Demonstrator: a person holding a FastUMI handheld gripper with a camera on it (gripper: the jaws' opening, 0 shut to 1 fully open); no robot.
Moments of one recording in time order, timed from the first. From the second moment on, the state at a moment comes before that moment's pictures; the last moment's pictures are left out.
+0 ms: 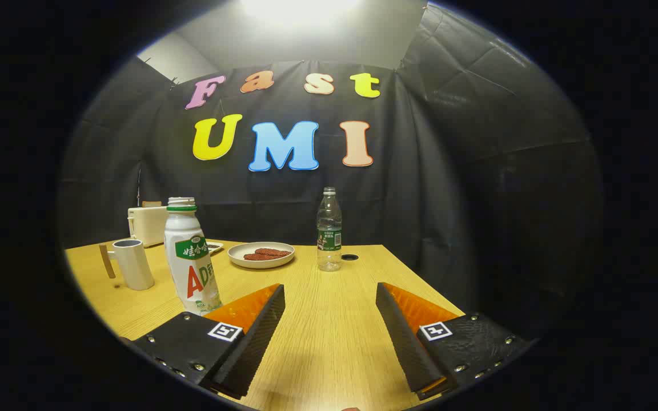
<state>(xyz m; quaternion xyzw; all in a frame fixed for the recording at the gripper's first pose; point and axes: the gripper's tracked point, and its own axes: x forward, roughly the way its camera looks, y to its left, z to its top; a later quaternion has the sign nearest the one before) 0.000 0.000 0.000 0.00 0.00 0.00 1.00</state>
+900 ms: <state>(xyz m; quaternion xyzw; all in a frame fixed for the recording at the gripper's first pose) -0.003 0.027 0.079 0.03 -0.08 0.01 1.00</state>
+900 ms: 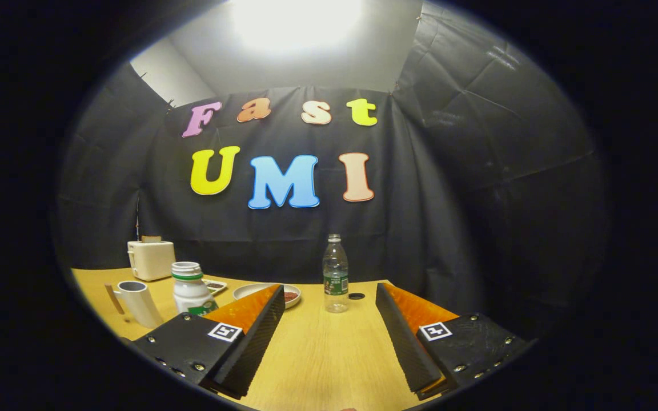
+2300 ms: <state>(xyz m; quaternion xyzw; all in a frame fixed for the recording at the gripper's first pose) 0.038 0.189 0.002 0.02 0.01 0.10 1.00</state>
